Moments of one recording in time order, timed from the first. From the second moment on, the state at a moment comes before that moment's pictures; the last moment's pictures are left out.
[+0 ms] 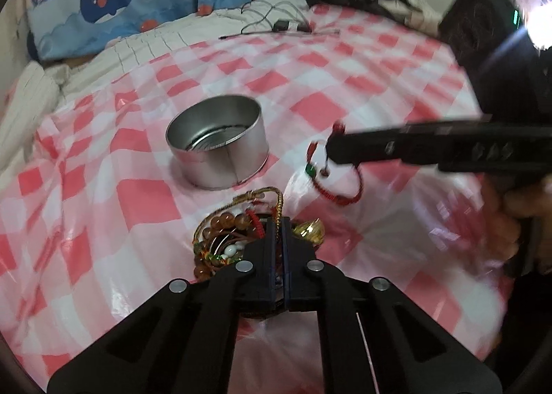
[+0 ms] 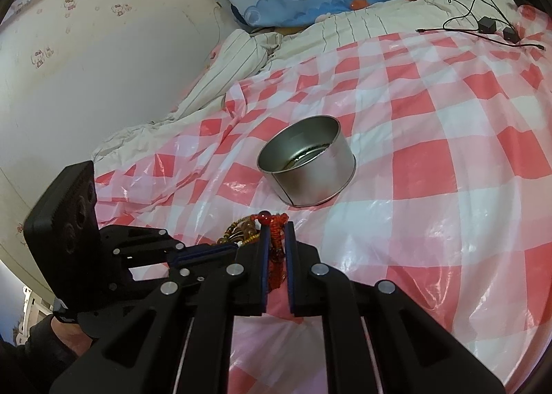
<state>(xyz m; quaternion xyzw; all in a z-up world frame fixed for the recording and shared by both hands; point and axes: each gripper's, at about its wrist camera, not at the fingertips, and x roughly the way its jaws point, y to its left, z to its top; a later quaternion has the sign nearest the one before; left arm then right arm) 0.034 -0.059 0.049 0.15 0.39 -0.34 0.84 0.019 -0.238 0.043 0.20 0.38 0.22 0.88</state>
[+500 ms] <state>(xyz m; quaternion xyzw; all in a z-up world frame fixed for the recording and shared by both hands) 0.058 -0.017 0.110 -0.01 0.34 -0.37 0.87 0.020 -0.238 0.061 0.21 0.35 0.23 0.88</state>
